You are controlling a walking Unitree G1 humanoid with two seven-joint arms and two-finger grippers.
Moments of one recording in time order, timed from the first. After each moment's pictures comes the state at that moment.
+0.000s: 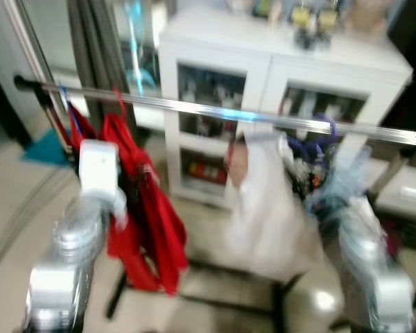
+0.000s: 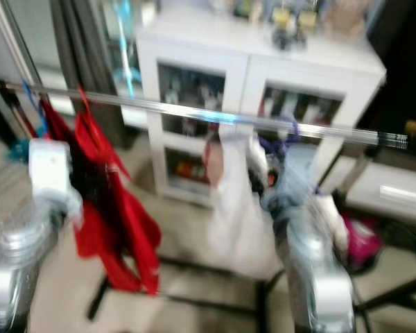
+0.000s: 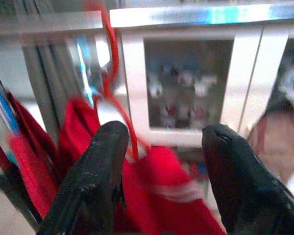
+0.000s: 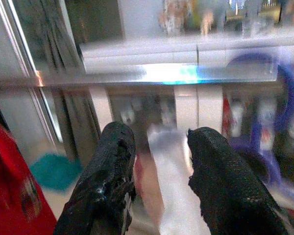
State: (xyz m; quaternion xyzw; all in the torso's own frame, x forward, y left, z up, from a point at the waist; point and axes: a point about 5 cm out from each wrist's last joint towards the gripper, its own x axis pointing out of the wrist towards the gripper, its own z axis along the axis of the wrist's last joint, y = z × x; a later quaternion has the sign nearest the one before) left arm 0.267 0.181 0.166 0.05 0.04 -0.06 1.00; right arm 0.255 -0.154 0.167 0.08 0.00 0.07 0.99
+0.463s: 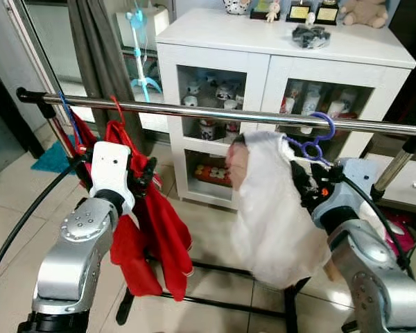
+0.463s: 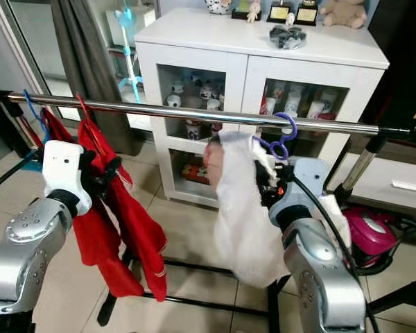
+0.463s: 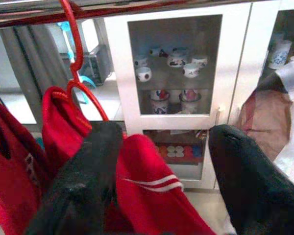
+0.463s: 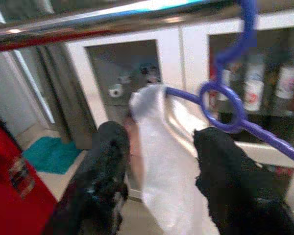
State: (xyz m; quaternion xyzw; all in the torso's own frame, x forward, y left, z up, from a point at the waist) left arm 0.270 0.173 0.157 0.05 0.07 -0.08 0.99; right arm 0.246 -0.163 0.153 0.08 0.05 0.07 0.99
